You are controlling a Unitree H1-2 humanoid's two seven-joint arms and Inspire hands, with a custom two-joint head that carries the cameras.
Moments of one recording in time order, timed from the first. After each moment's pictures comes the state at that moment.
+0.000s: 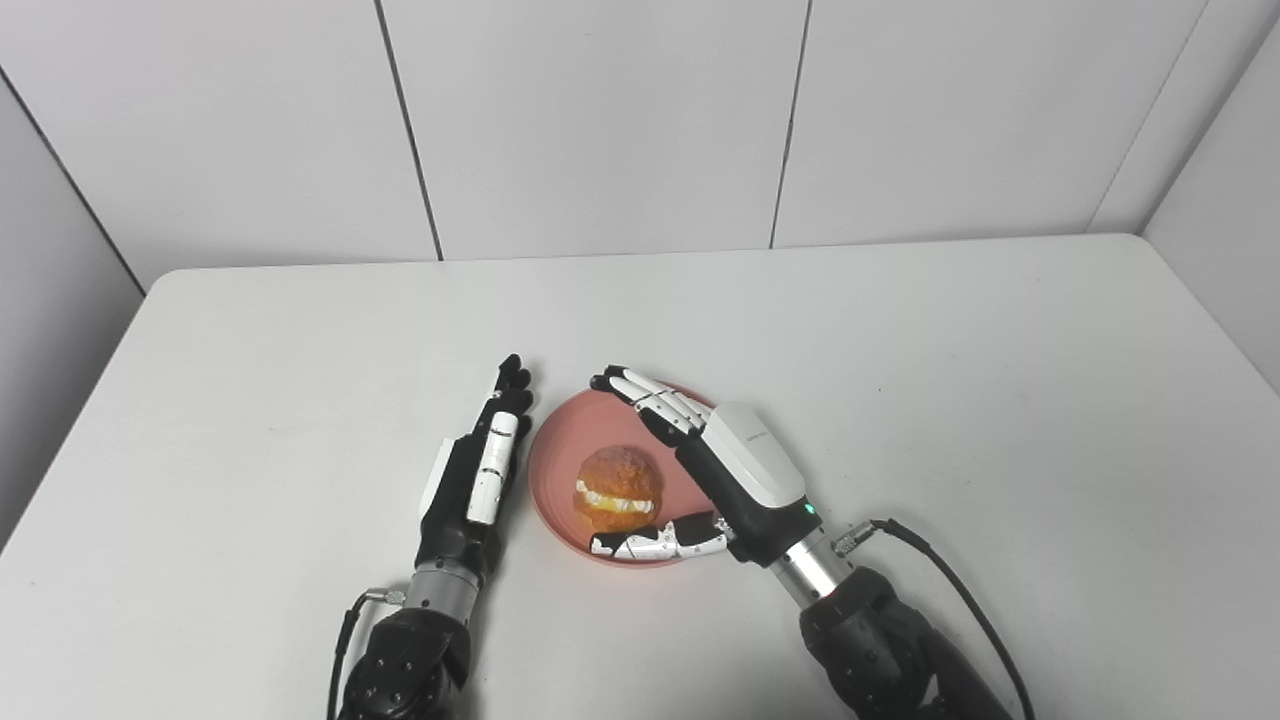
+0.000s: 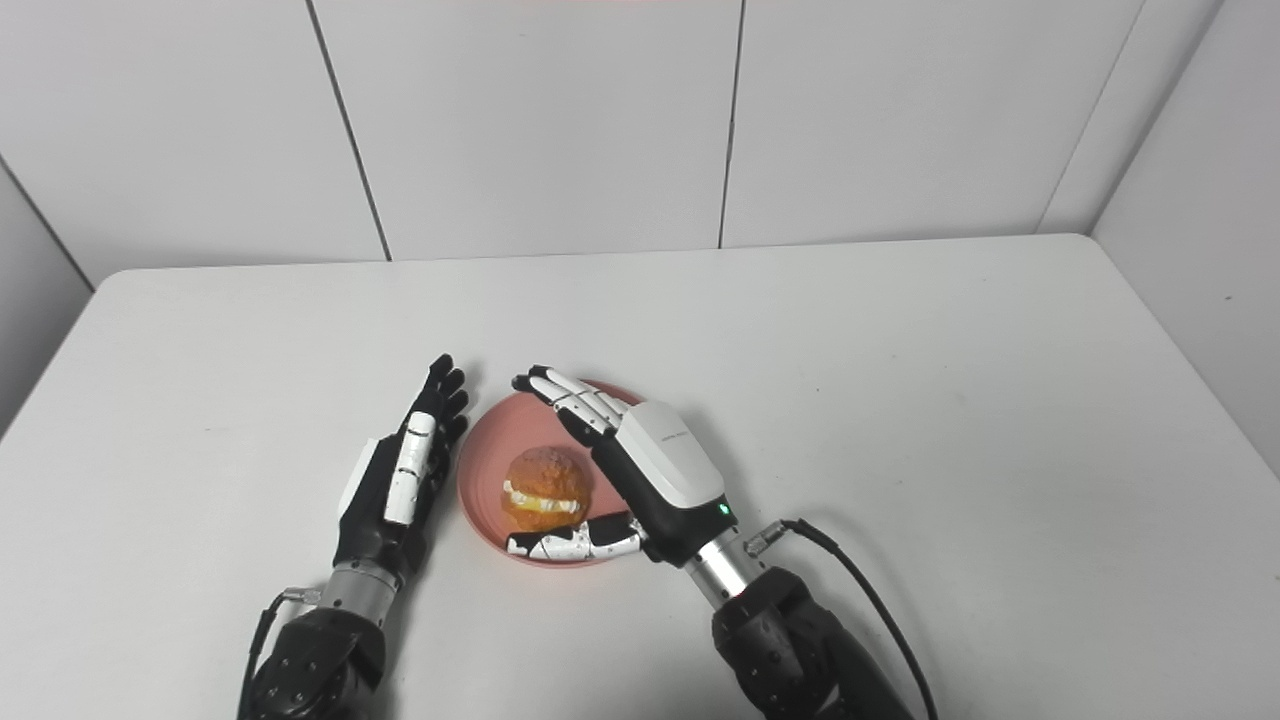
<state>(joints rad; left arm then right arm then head) -0.21 -0.02 -0.07 0.03 -0.04 0.07 -0.08 -0.33 -0.13 0.35 0.11 -0.58 -0.35 -0.07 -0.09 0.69</state>
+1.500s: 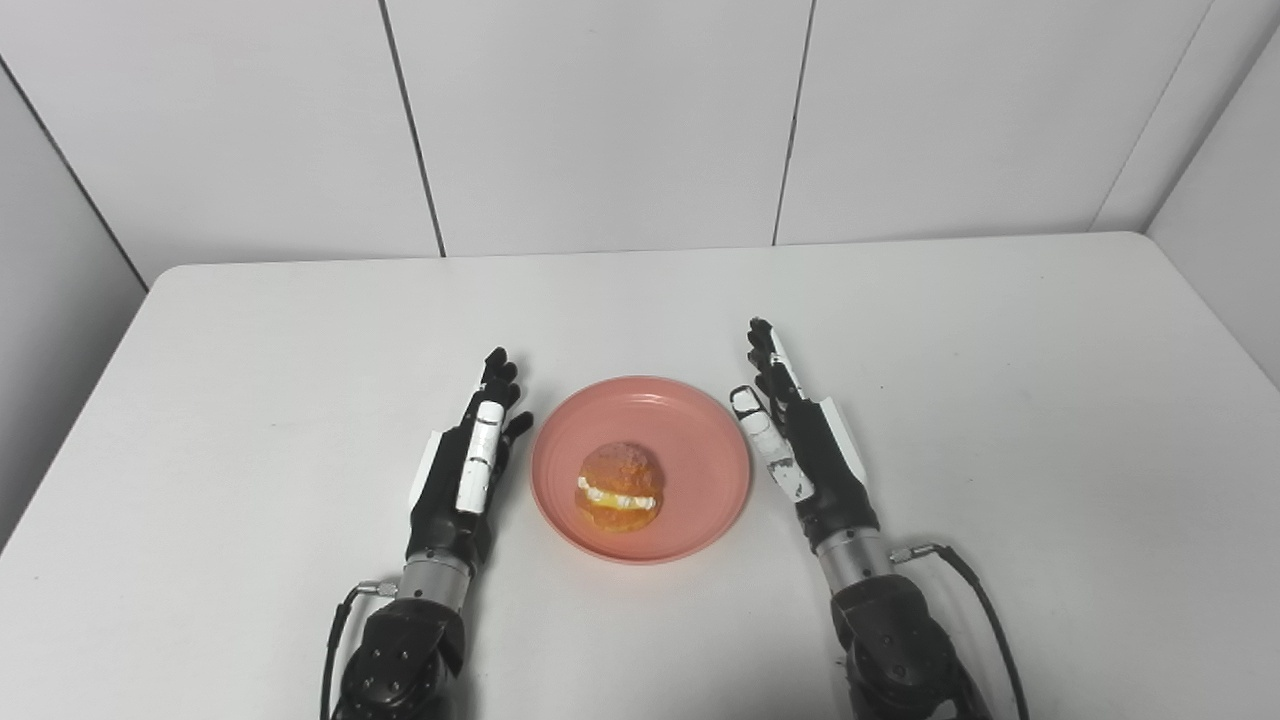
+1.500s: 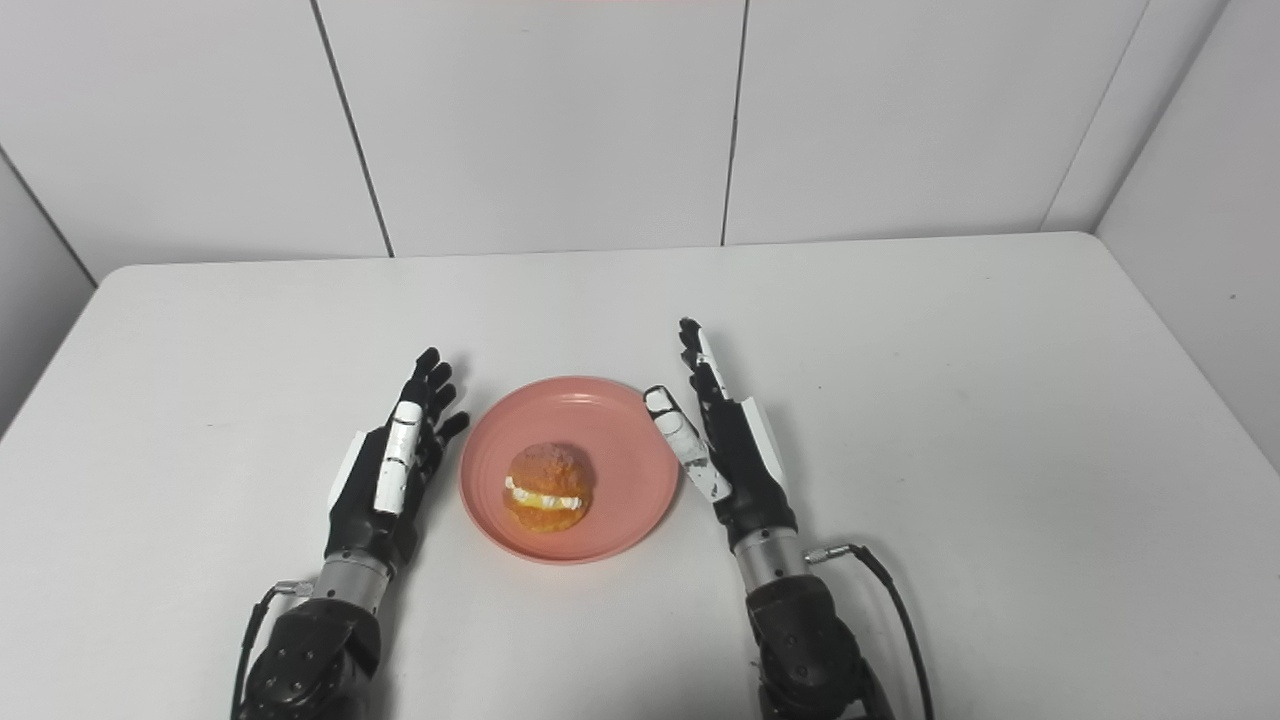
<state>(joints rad) -0.22 -0.03 -0.03 0.05 -0.03 0.05 -0.03 -0.25 0.03 0.11 0.08 -0.15 -0.04 -0.02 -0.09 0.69</state>
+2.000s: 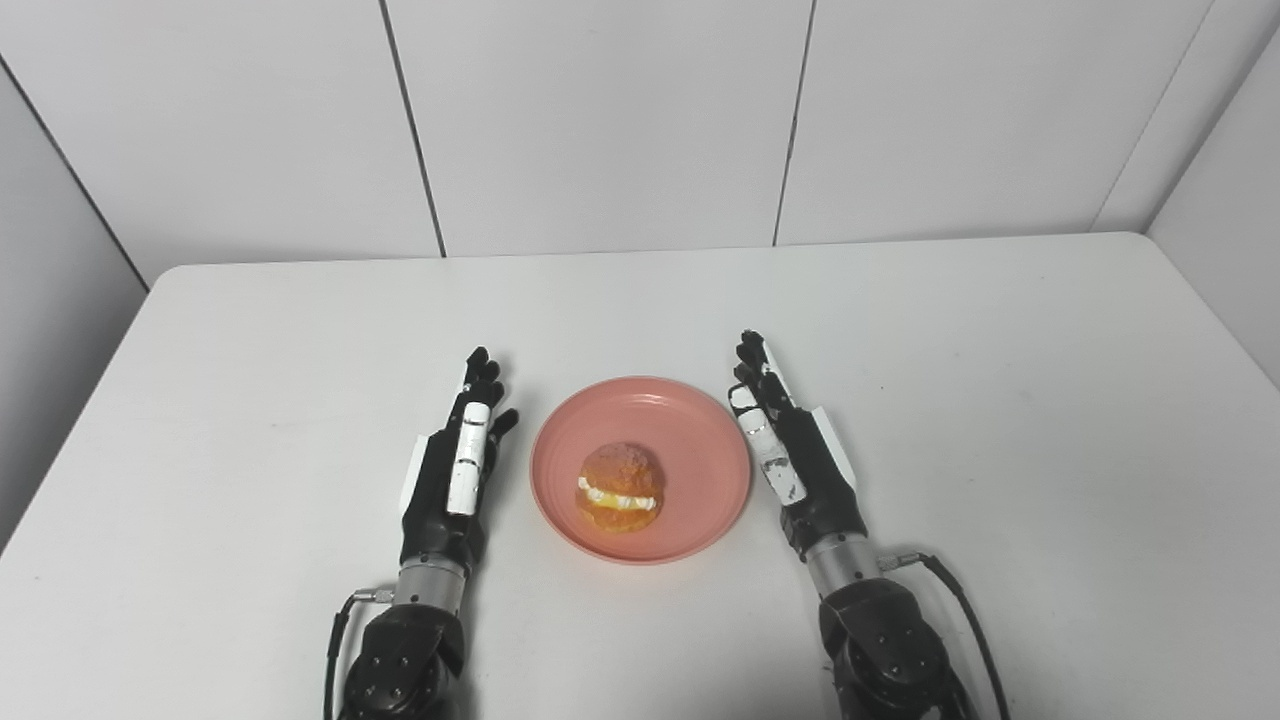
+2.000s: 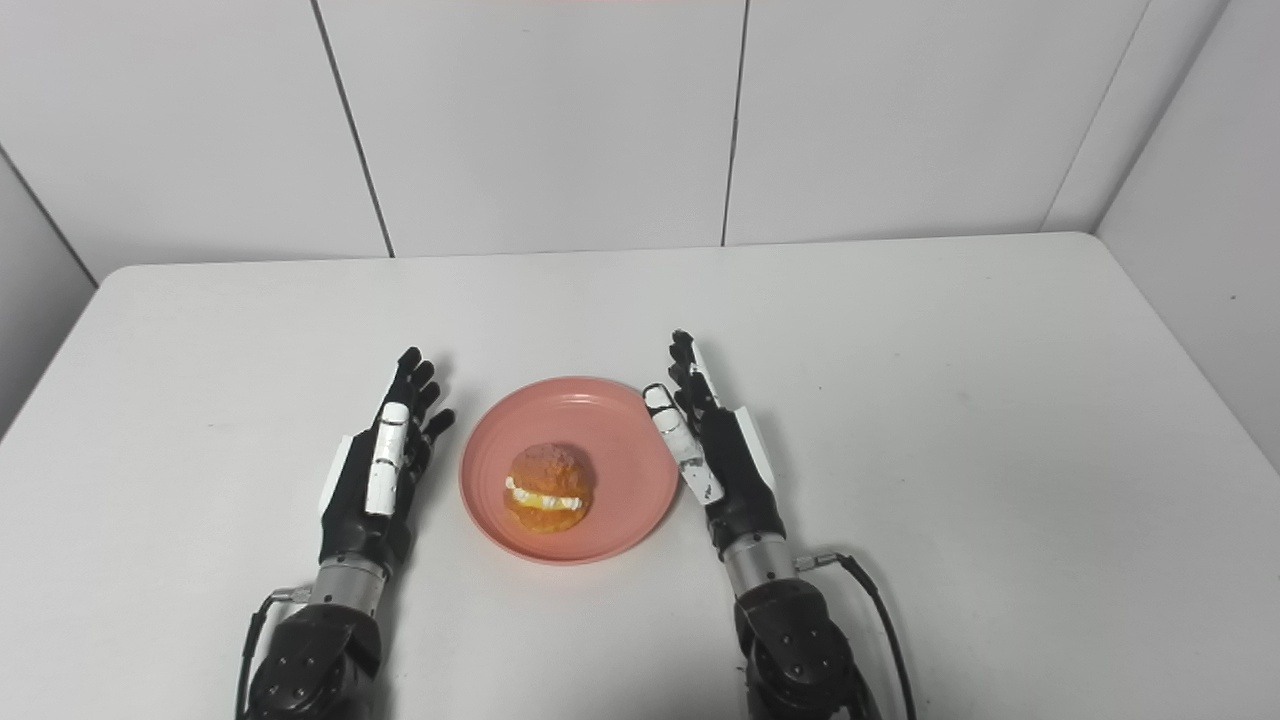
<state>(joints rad) -0.22 -0.04 -0.01 0.08 -0.04 -0.03 -0.02 -0.25 0.05 0.10 0.07 -0.06 0.00 0.01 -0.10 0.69</state>
